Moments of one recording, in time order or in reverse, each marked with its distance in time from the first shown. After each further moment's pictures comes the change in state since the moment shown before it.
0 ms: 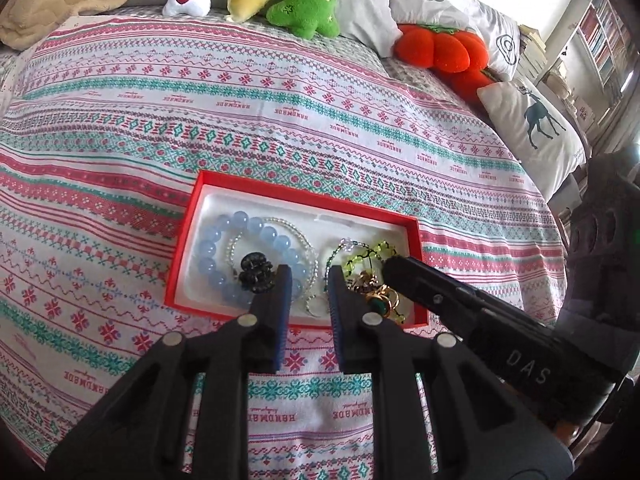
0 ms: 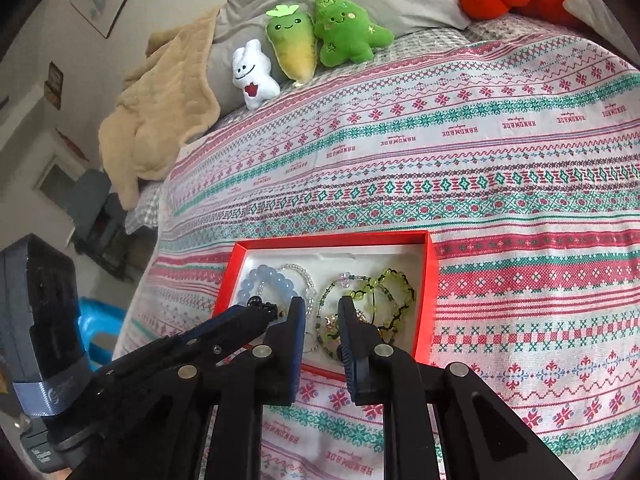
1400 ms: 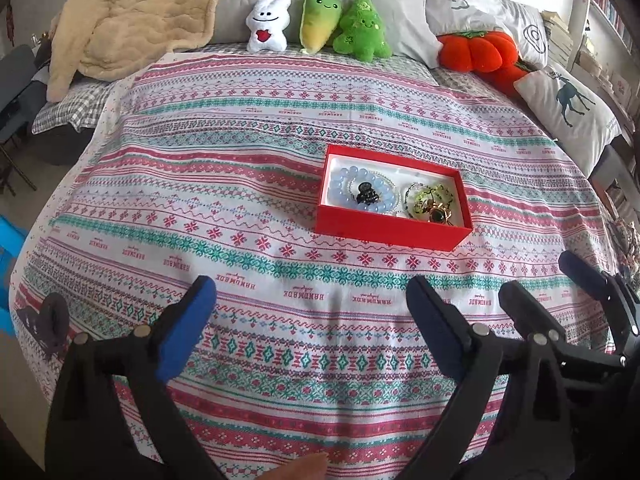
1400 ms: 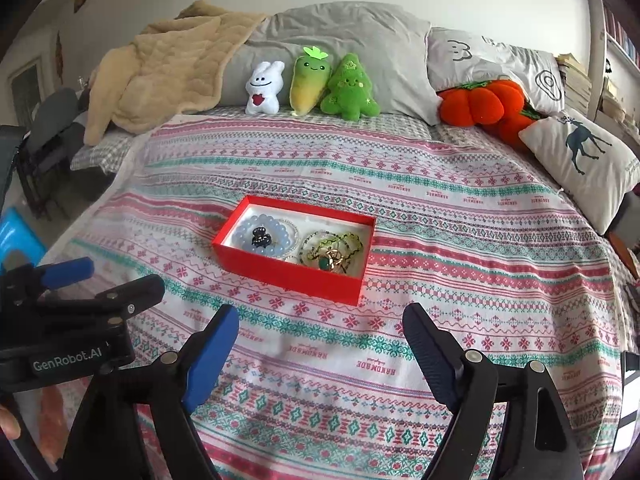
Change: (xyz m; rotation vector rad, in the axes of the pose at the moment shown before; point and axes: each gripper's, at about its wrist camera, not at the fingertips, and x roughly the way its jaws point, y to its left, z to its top) left arm -0.114 0.015 -0.074 0.047 -0.092 0.308; right arm -0.096 0.092 -0.105 -0.336 -0.160 -0.411
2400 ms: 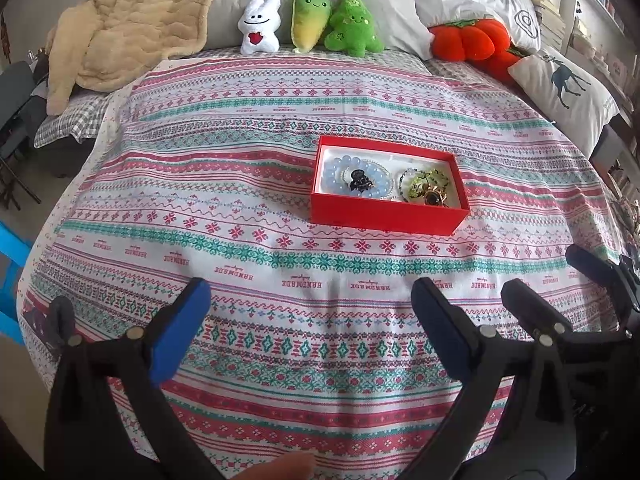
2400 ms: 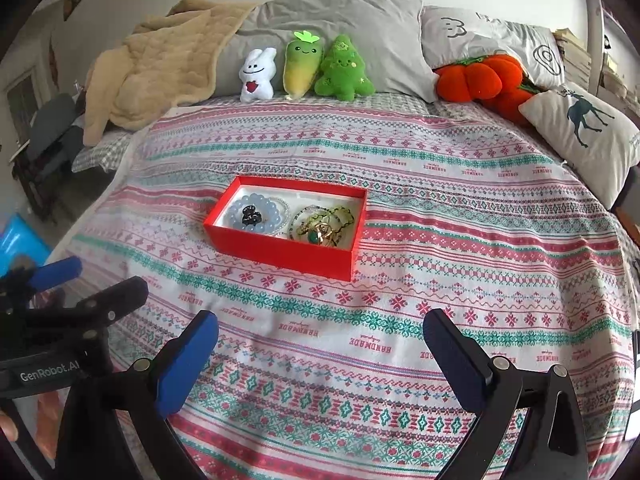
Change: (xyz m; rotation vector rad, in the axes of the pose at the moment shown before) left arm -0.004 -0.016 -0.013 0.060 -0.001 0.028; right arm 0.005 -0.020 -0.014 0.050 0.050 0.036
